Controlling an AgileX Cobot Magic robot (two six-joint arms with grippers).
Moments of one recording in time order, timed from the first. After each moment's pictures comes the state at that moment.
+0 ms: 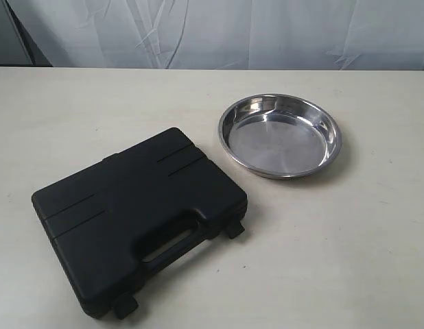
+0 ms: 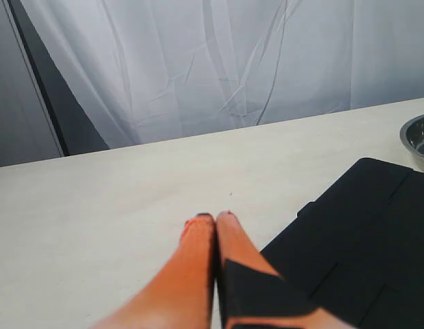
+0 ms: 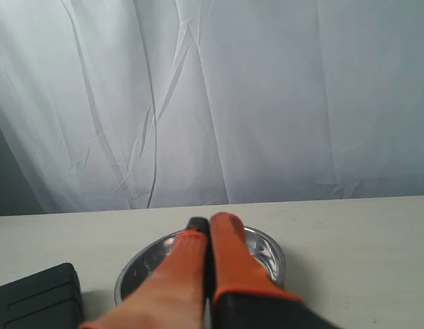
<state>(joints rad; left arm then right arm) -0.02 0.00 0.00 0.05 0.19 0.03 0.21 0.01 0.00 0.79 0.02 -0.61</state>
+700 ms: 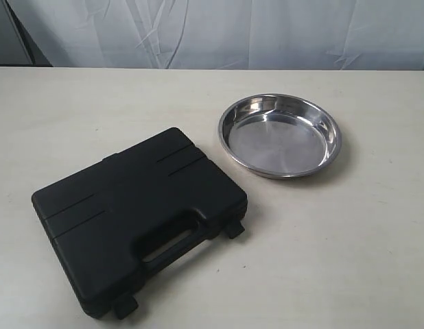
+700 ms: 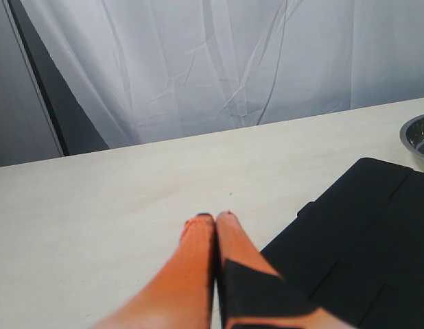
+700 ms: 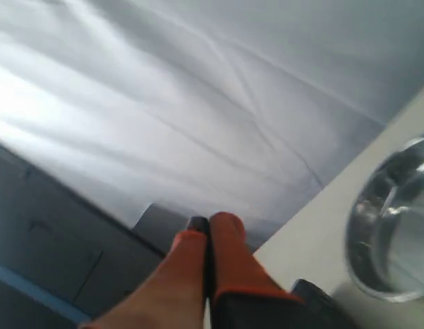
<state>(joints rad) -0.02 0.00 0.00 0.05 0.19 0.03 0.21 0.00 -0.06 1.46 0.09 -0.40</state>
